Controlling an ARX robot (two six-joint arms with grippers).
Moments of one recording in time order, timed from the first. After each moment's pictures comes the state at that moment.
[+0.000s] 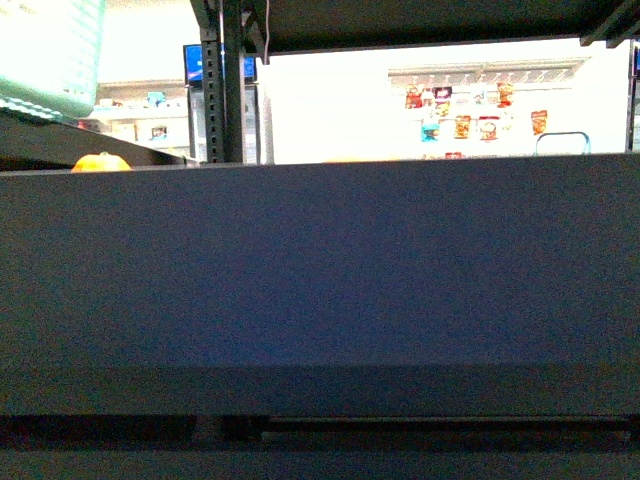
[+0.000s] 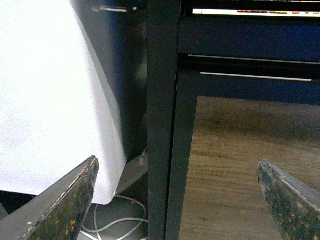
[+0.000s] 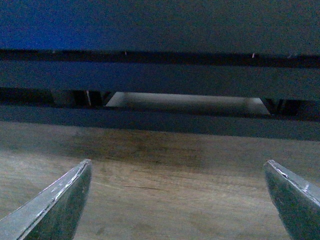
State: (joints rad) left arm 0.00 0.00 0.01 -0.01 0.00 0.00; right arm 0.00 0.00 0.02 0.00 0.00 0.00
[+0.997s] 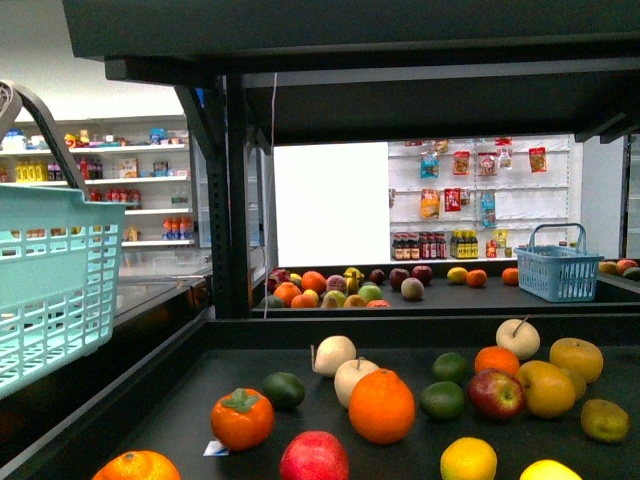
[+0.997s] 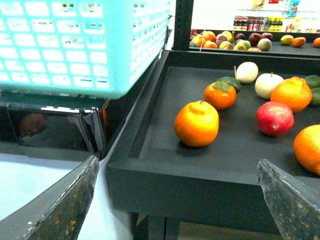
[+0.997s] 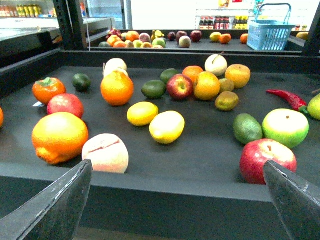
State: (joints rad) left arm 0.00 0.00 0.01 -0.01 0.00 0.00; right arm 0.00 0.00 0.02 0.00 0.00 0.00
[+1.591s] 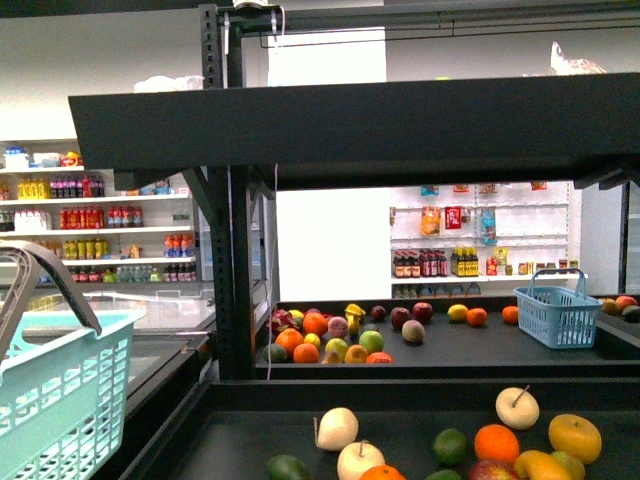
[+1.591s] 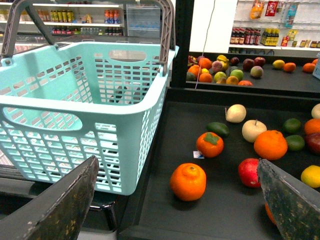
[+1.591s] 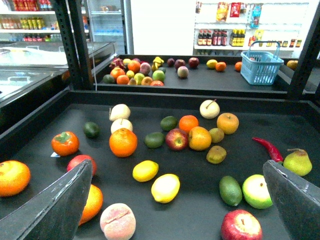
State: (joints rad) left arm 0.00 0.00 0.01 -0.01 0.00 0.00; right arm 0.00 0.00 0.02 0.00 0.00 0.00
